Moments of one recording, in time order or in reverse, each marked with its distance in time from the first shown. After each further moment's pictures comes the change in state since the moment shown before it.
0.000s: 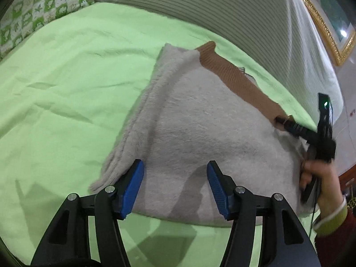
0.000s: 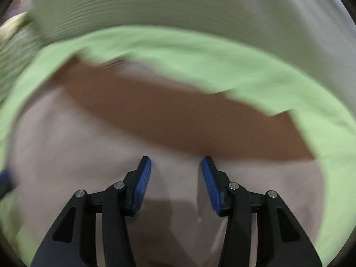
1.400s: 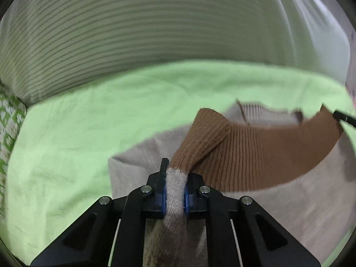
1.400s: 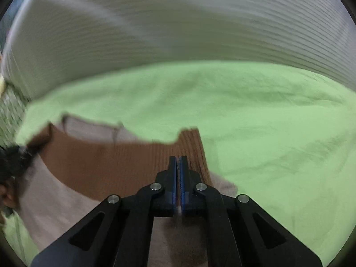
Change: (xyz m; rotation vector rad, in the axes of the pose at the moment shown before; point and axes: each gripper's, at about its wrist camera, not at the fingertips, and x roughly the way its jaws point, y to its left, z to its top) left arm 0.097 -0.111 0.156 0.436 -0.011 0.129; right arm -0.038 -0.111 0.011 0.154 -0.116 0.144
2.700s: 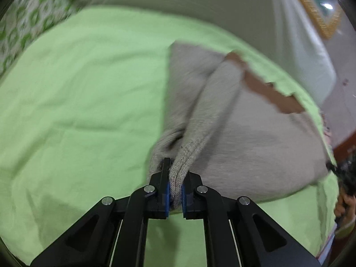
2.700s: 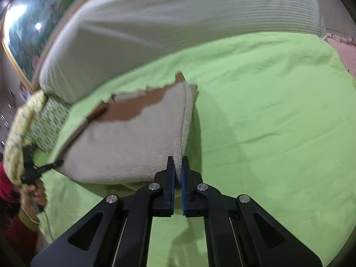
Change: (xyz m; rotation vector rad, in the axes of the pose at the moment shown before) left arm -0.076 0.062 -0.185 -0.282 0.113 -0.160; right arm -0.144 -0.041 -0.150 0.104 0.099 0.152
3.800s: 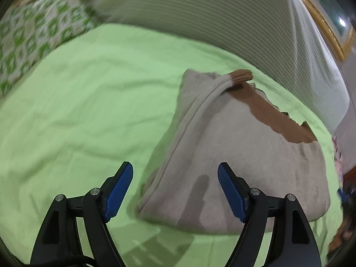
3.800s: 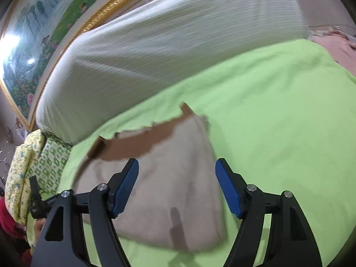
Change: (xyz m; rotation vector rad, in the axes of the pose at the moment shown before) left arm -0.015 -0.020 0.015 -0.098 -0.145 0.076; right arm -0.025 0.015 -0.010 0.200 -0.300 -0.045
